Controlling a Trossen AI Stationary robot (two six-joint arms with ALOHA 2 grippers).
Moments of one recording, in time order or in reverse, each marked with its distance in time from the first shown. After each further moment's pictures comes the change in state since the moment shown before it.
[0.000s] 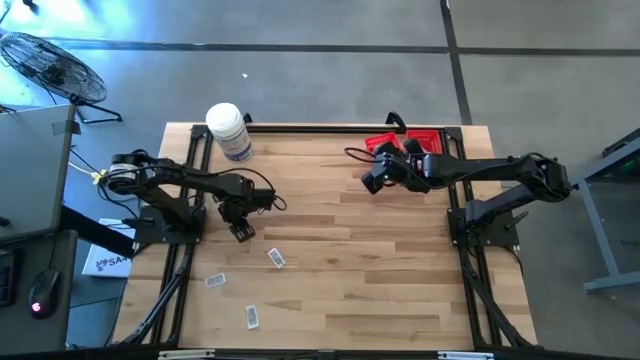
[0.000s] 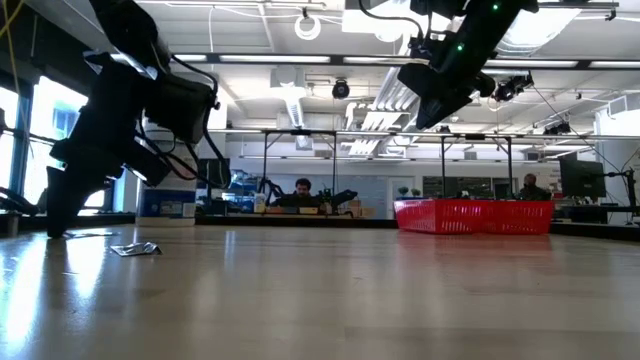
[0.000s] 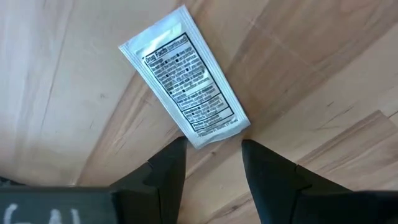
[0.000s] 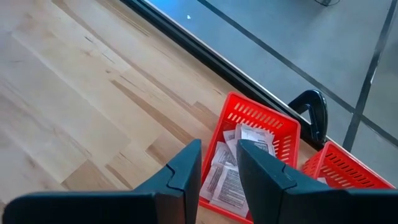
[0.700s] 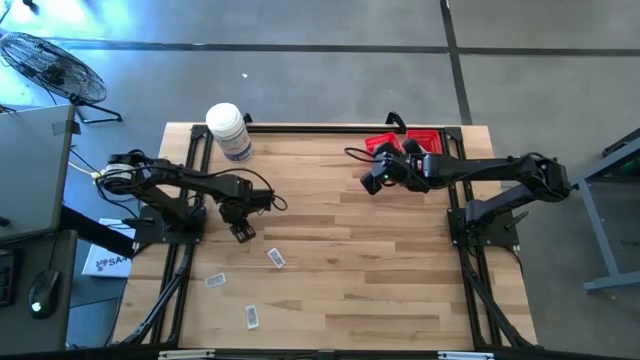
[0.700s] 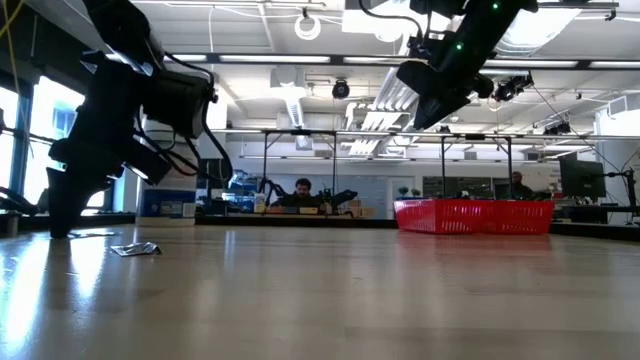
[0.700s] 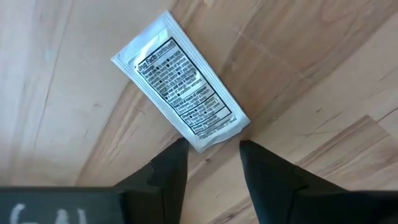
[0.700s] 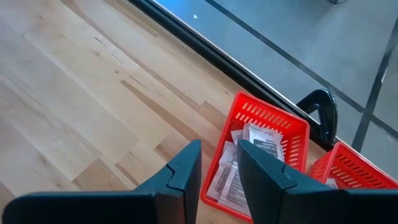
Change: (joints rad) left arm 0.000 0.005 -0.035 0.078 -0.036 0.001; right arm 0.000 0.000 0.000 0.012 -0.027 0.001
